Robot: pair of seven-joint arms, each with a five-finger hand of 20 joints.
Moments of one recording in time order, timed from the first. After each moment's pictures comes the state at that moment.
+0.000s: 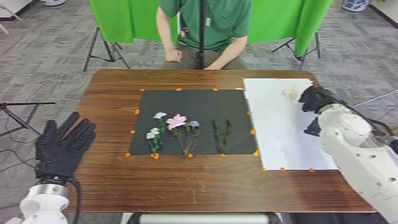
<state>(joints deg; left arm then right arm) 128.8 -57.9 -99.3 -120.0 13.5 13.1 17.1 -74.5 -48.8 69.4 -83.5 -125.9 -7.0 25.9</state>
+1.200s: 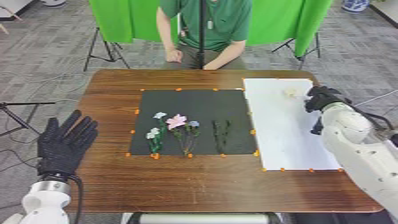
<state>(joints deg) 127.4 -57.5 -98.7 -119.6 12.2 13.1 16.6 -69.6 -45.5 63.2 -80.1 -127.4 -9.0 29.7</state>
